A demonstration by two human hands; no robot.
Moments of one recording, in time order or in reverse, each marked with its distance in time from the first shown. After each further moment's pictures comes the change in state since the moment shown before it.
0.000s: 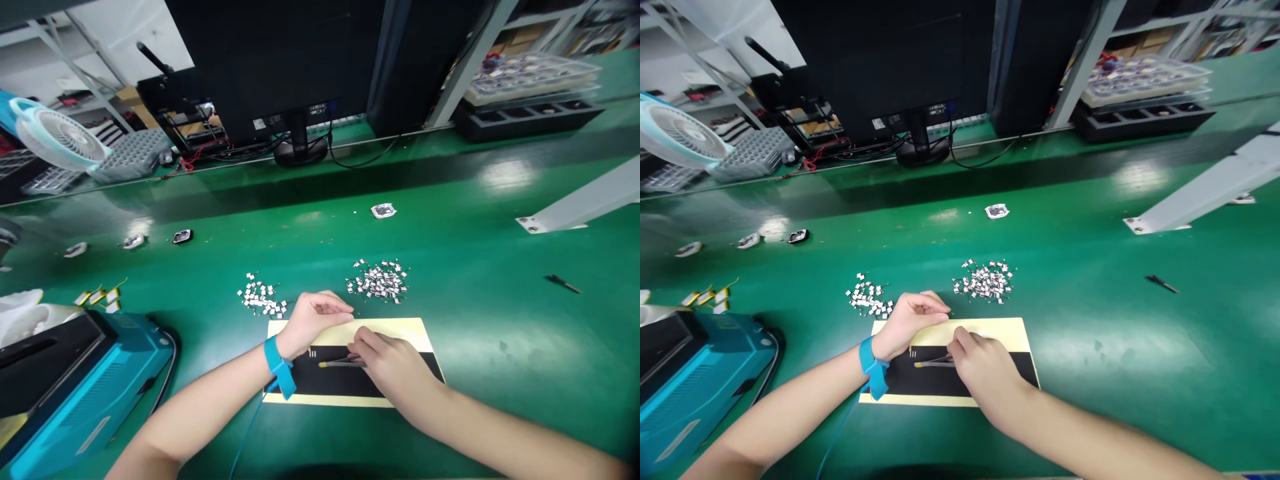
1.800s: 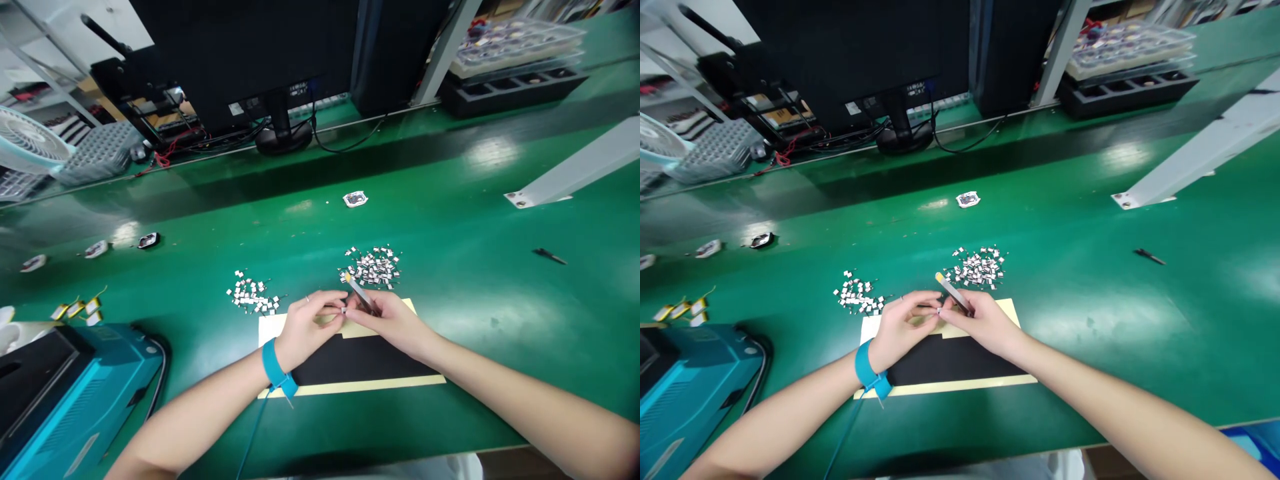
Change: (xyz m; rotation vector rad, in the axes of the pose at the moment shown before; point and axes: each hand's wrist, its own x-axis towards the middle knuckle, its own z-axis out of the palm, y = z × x) left_hand -0.014 -0.010 0.000 0.642 -0.016 0.398; right_hand 0.022 0.031 -0.006 1.385 -0.005 0.448
